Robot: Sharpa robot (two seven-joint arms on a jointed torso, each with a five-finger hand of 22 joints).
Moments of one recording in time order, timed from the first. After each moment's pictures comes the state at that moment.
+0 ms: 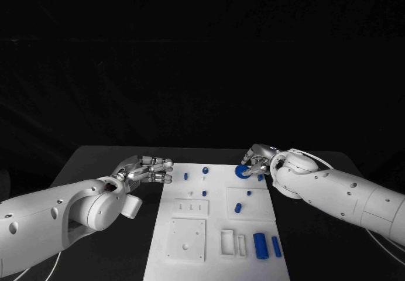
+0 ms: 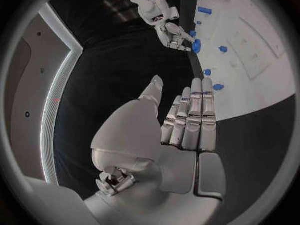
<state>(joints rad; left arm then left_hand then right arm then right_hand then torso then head) 1.39 -0.78 -0.19 1.41 -0.08 -0.25 0.25 1.34 0.04 -0.01 -0.02 0.05 0.85 0.17 0.06 0.06 1.06 0.15 0.06 0.06 1.21 0.10 0.10 0.07 0.08 1.05 0.09 0.25 0.10 1.19 -0.70 0.16 1.14 -1.52 -0.20 -0.26 1.33 -0.16 0.20 -0.08 0.27 1.03 0.11 0.06 0.06 1.27 0.01 1.11 1.20 1.43 -0.07 1.06 1.00 0.12 1.47 -0.09 0.86 1.14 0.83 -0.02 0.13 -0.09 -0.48</state>
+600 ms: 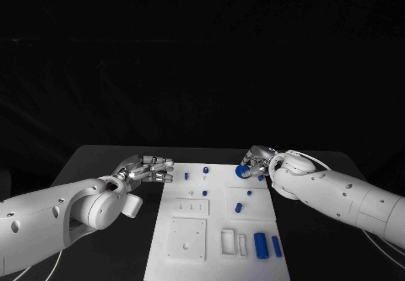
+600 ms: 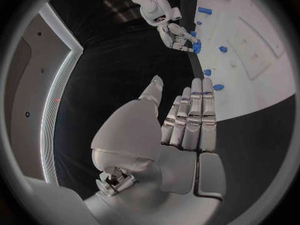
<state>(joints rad) 1.39 -0.78 -0.19 1.40 -0.08 -0.24 0.25 1.34 0.04 -0.01 -0.02 0.05 0.85 0.17 0.06 0.06 1.06 0.15 0.06 0.06 1.21 0.10 0.10 0.07 0.08 1.05 0.09 0.25 0.10 1.18 -0.67 0.17 1.10 -1.54 -0.19 -0.26 1.33 -0.15 0.21 -0.07 0.27 1.03 0.11 0.06 0.06 1.27 0.01 1.11 1.20 1.44 -0.07 1.06 1.01 0.12 1.47 -0.09 0.84 1.18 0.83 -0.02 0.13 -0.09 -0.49</state>
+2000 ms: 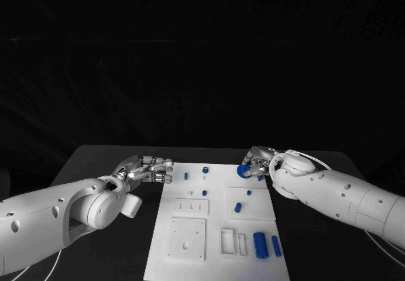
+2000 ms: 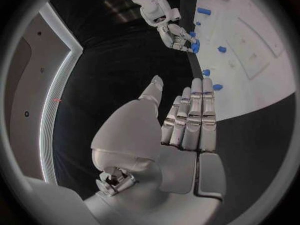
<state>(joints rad) 1.39 -0.77 -0.19 1.39 -0.08 -0.23 0.24 1.34 0.04 -0.01 -0.02 0.05 0.85 0.17 0.06 0.06 1.06 0.15 0.06 0.06 1.21 0.10 0.10 0.07 0.08 1.05 0.09 0.25 0.10 1.18 -0.67 0.17 1.09 -1.59 -0.17 -0.26 1.32 -0.16 0.35 -0.20 0.31 1.03 0.11 0.06 0.06 1.27 0.00 1.10 1.19 1.44 -0.07 1.05 1.02 0.11 1.47 -0.09 0.79 1.25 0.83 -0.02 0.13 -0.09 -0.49</state>
